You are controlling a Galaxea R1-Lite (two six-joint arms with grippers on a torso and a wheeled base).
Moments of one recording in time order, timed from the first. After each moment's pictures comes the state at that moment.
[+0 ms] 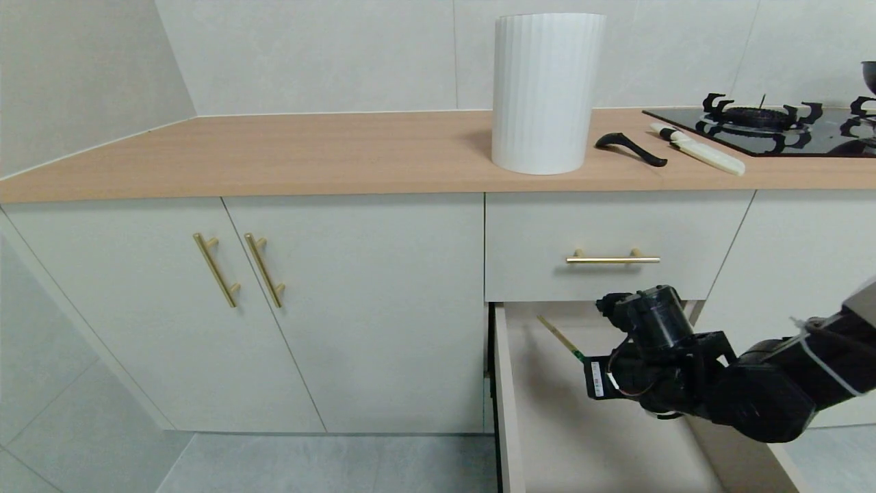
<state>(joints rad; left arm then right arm) 0.00 0.00 0.00 0.00 -0.03 0.01 0.52 1.97 -0.79 -0.45 -0.21 0.32</state>
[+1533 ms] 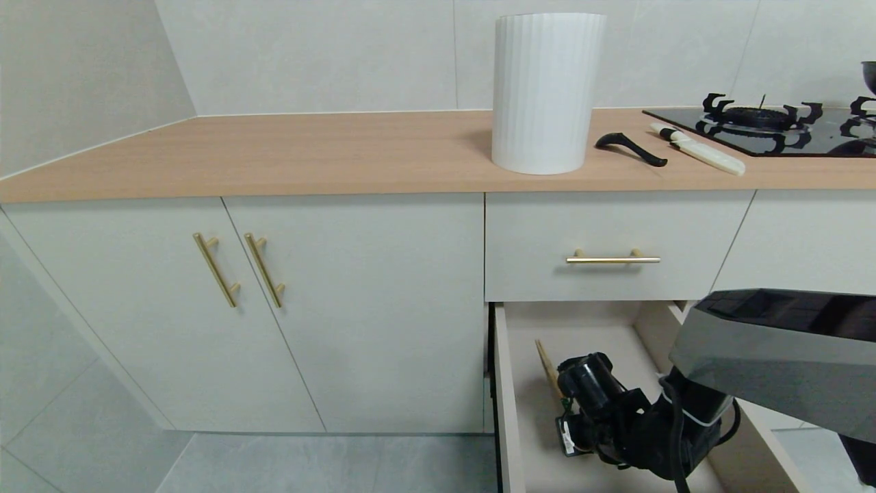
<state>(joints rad) 0.00 0.00 0.00 0.00 -0.03 0.01 0.58 2.34 -0.83 -0.56 -0.29 0.33</state>
